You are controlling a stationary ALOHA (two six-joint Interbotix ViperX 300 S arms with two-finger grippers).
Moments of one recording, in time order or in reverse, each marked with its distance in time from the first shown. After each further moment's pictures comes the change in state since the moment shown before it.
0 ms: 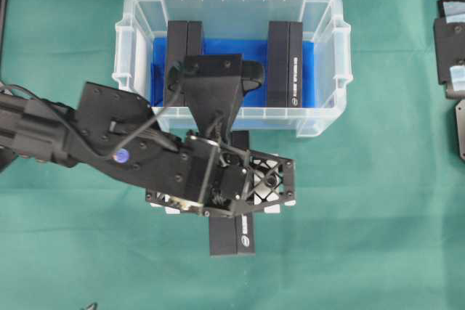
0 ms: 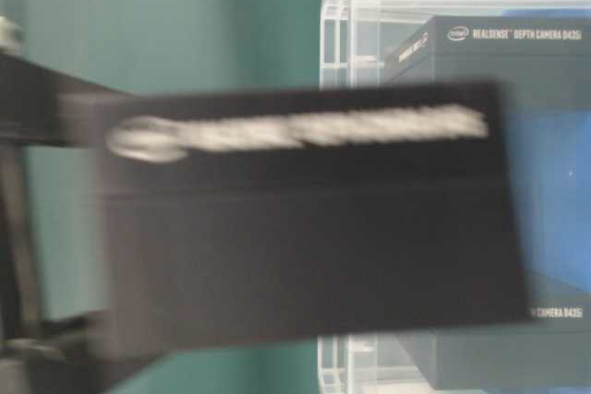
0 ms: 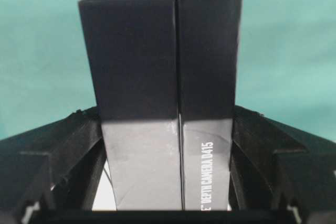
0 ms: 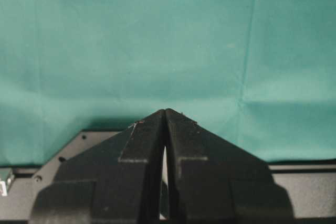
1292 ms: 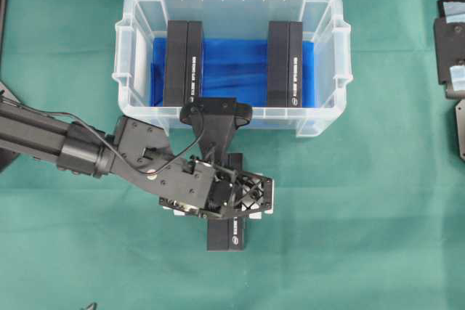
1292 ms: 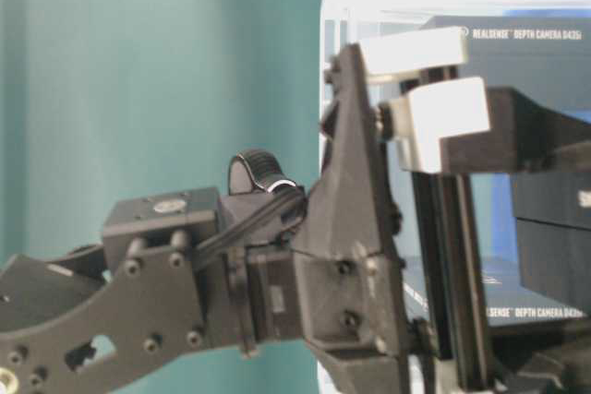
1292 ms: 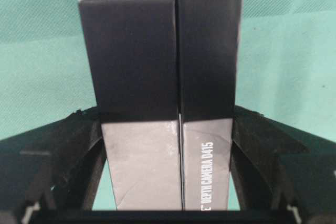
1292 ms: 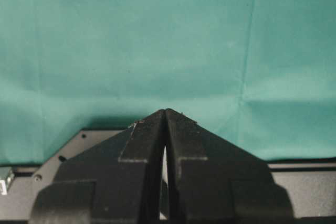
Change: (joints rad) left arm -0.002 0.035 0.436 -0.015 -0.517 0.018; right arm 0.000 0.000 0.002 0.002 0.000 0.002
